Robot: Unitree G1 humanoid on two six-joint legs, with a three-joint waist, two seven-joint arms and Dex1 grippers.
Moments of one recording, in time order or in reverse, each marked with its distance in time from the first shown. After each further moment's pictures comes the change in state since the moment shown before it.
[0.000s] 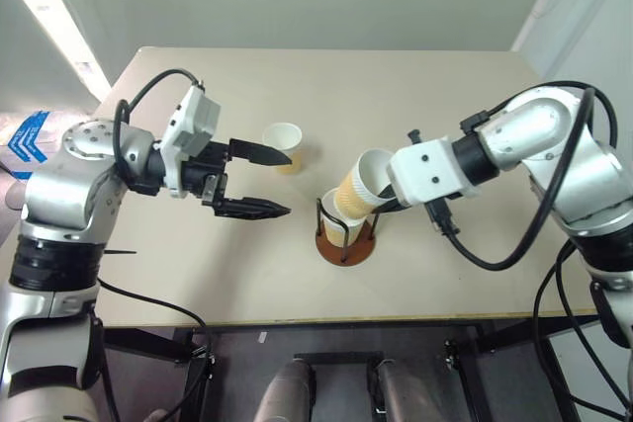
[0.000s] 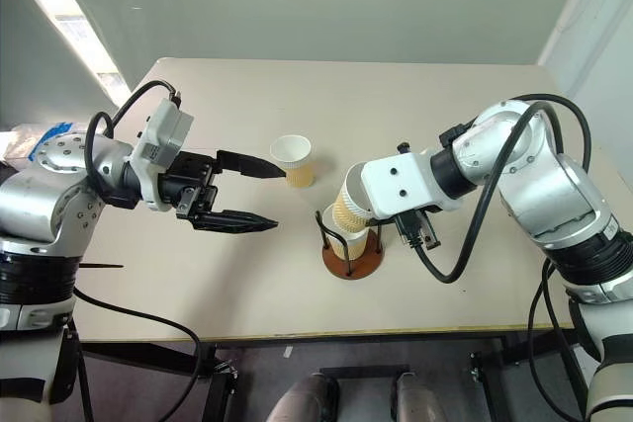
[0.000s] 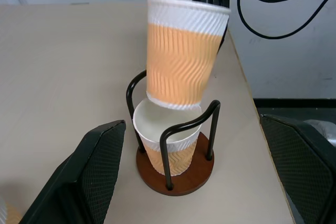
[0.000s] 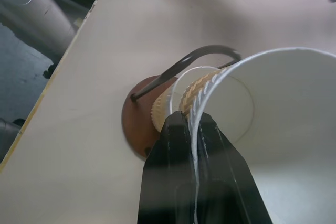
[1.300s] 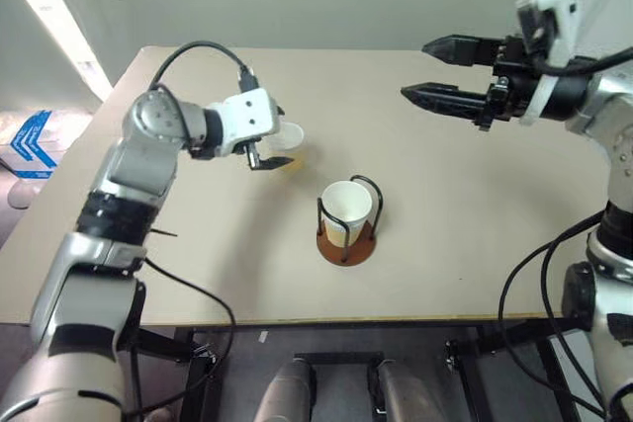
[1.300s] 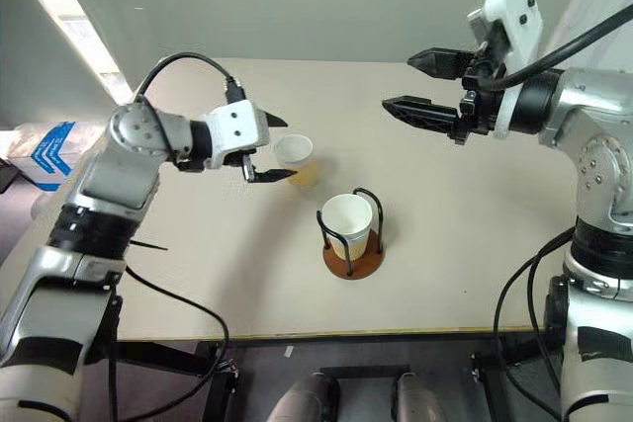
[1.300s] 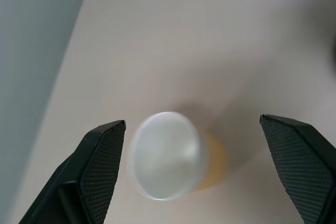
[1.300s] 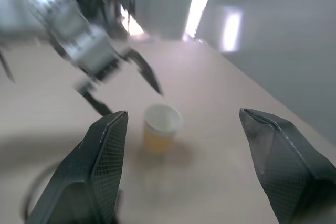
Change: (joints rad) left arm -0.277 -0.147 -0.275 0.424 0.665 -0.538 0.401; right arm 0.024 0.161 -0.638 -0.014 0.360 0.620 -0.463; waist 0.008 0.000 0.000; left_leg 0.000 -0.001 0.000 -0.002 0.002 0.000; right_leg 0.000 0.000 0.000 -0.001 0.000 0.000
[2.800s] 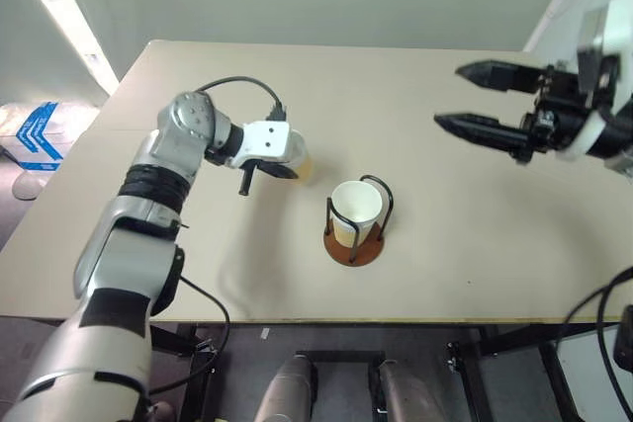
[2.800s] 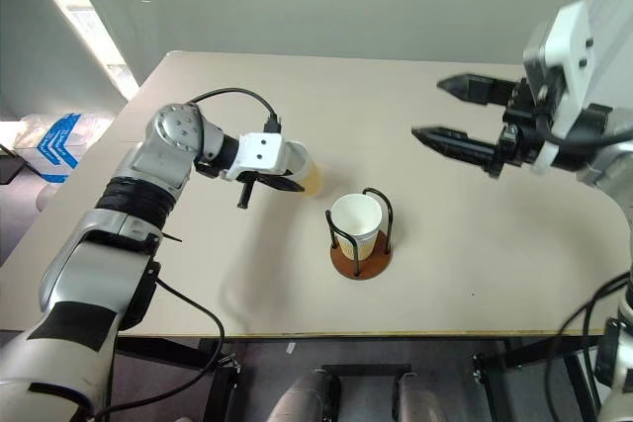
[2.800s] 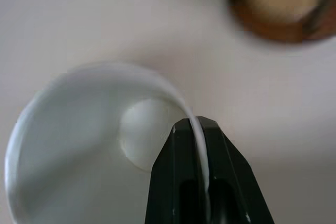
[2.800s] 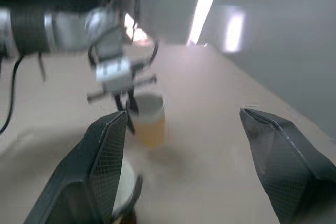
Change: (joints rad) left arm -0.139 -0.100 -0.038 0.312 -0.045 -0.198 -0.498; right arm 0.294 -0.254 -0.083 -0.102 0.289 -0.187 -0.049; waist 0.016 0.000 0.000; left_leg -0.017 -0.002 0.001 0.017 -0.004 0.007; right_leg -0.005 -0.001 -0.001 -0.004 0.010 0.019
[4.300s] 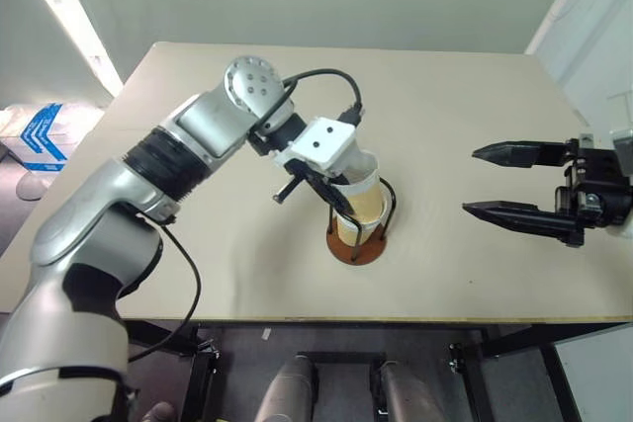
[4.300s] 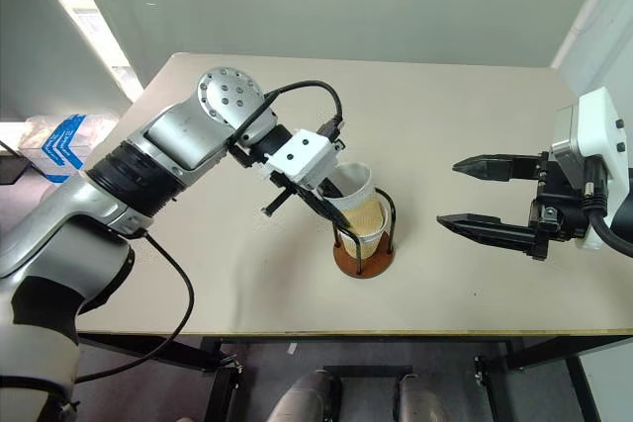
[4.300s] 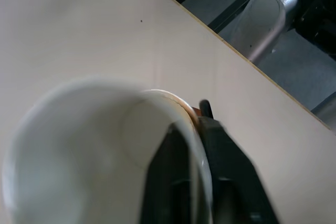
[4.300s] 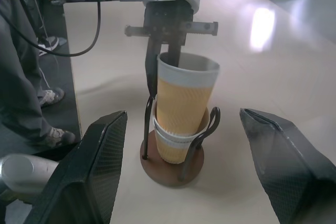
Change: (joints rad) left arm -0.234 0.069 -0.546 -0.321 -0.521 0.101 -0.027; right arm 0.348 -0.238 -0.222 -0.172 0.306 0.042 0.003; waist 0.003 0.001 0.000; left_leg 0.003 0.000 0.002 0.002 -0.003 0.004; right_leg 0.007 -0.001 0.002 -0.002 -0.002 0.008
